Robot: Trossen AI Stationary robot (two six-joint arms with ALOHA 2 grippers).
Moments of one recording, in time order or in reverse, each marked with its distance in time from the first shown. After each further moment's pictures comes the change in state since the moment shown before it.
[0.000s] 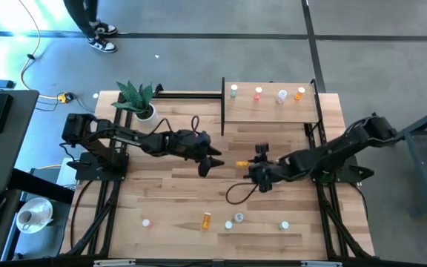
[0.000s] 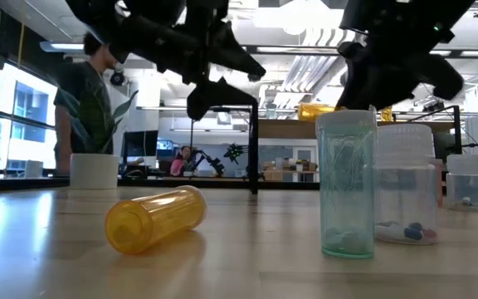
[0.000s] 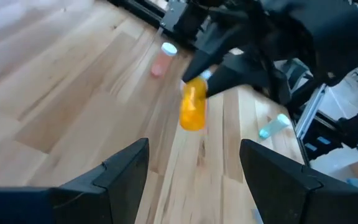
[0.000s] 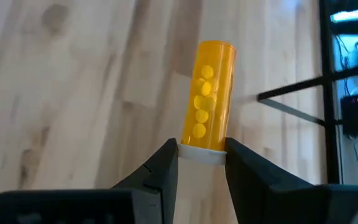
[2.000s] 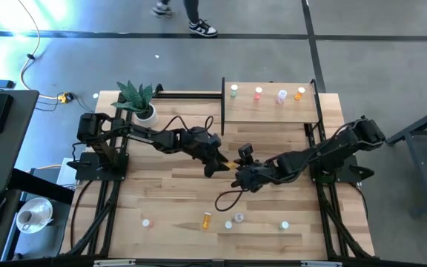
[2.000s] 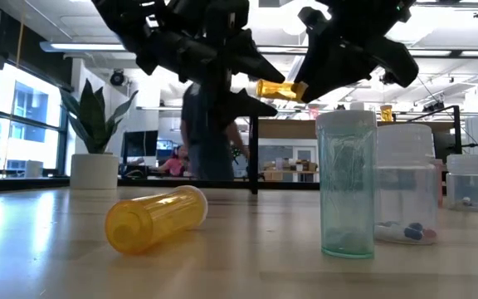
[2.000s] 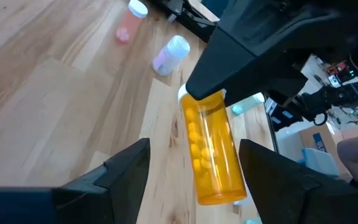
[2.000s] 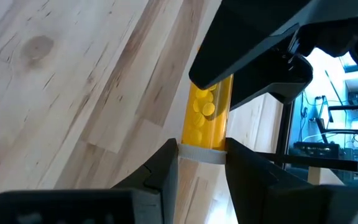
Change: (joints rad) left arm 0.048 0.141 0.136 -0.070 0.246 -0.033; right arm -0.019 0.145 0.210 0.017 0.042 -0.325
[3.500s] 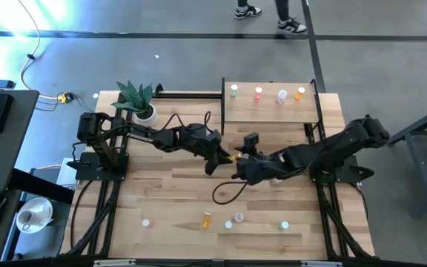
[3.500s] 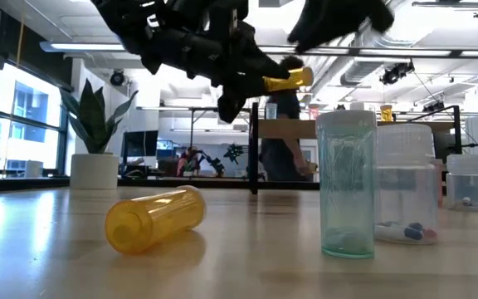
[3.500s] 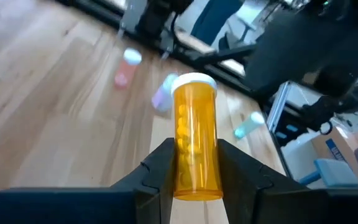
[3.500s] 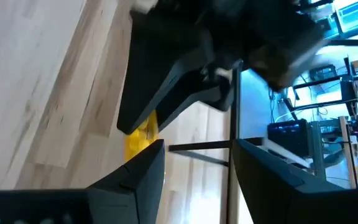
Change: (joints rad) left arm 0.022 -0.001 -0.001 0.119 -0.021 0.110; right arm 0.003 -0.063 0.169 -0.155 0.142 0.084
